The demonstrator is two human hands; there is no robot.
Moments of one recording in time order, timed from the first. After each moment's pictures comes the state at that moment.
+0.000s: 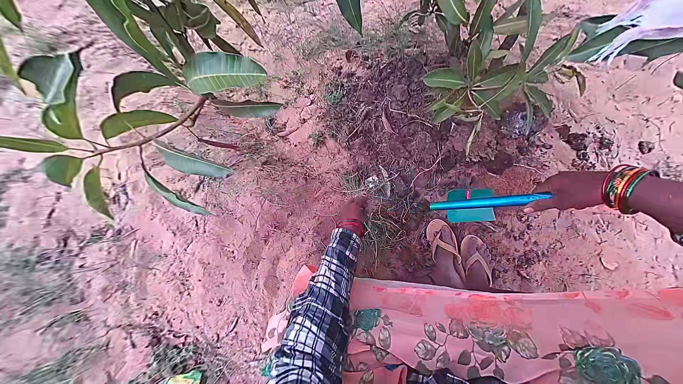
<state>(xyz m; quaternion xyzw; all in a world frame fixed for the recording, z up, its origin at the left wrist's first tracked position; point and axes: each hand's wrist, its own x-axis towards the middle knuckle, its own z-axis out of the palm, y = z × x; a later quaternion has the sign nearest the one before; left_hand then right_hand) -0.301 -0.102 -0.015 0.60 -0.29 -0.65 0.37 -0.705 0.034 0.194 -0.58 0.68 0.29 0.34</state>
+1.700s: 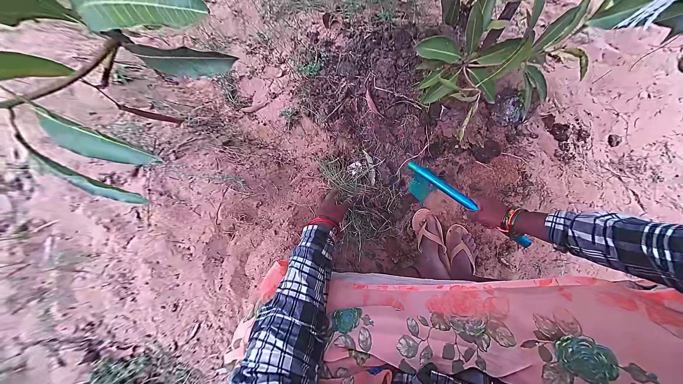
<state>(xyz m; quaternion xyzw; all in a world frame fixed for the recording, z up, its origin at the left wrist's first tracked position) -0.264 -0.109 -0.036 0.64 -0.61 -0.46 0.04 -0.650 0.054 0.057 -0.45 0.78 0.05 0.43</state>
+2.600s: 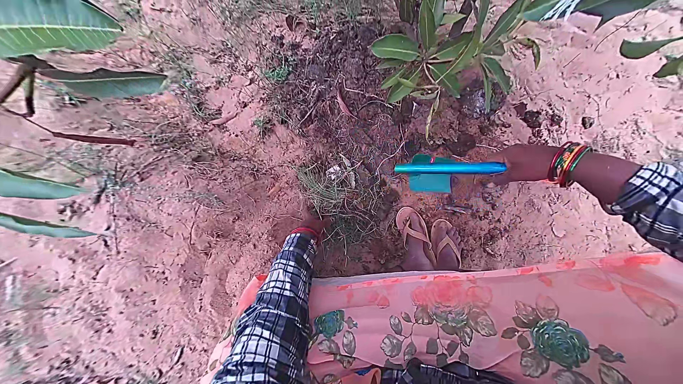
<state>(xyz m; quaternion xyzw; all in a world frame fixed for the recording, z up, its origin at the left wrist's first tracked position) -0.266 -0.110 -0.074 0.68 -0.58 -0.44 -0.11 -0.712 0.029 0.195 -0.62 0.69 0.16 0.34</state>
